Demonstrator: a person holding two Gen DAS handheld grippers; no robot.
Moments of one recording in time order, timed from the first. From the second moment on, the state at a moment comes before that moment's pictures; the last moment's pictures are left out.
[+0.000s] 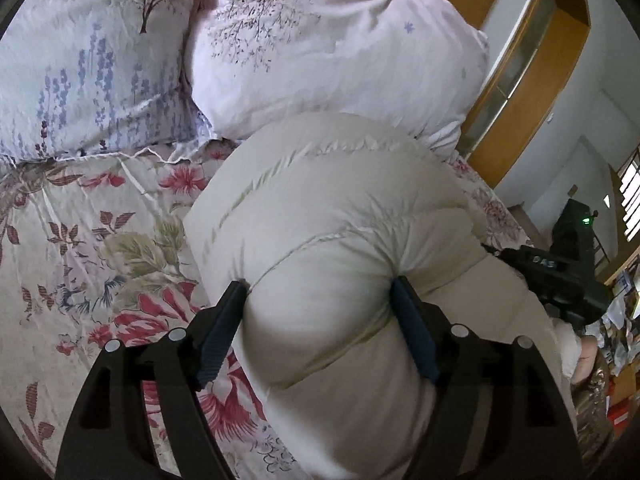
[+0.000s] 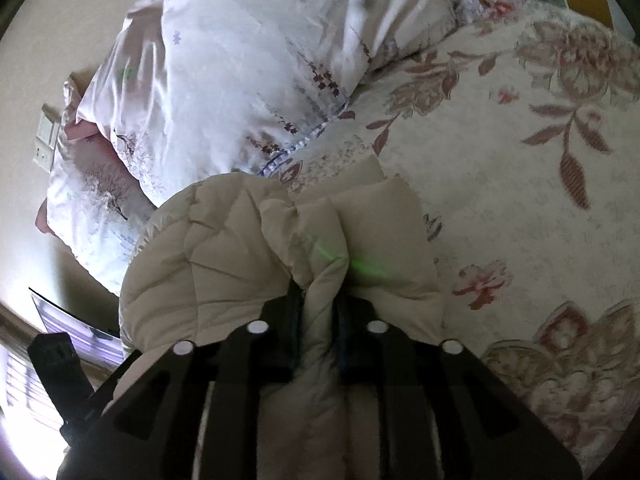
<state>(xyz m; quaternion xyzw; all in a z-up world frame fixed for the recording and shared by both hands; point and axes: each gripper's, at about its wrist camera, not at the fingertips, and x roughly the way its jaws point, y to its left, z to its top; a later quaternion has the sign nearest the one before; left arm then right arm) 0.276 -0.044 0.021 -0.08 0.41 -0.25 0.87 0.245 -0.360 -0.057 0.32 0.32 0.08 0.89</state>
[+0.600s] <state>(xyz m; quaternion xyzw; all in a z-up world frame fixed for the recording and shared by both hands) 0.252 -0.056 0.026 -0.05 0.39 -0.23 0.89 0.196 -0.310 -0.047 0.17 0.34 0.11 0.92</state>
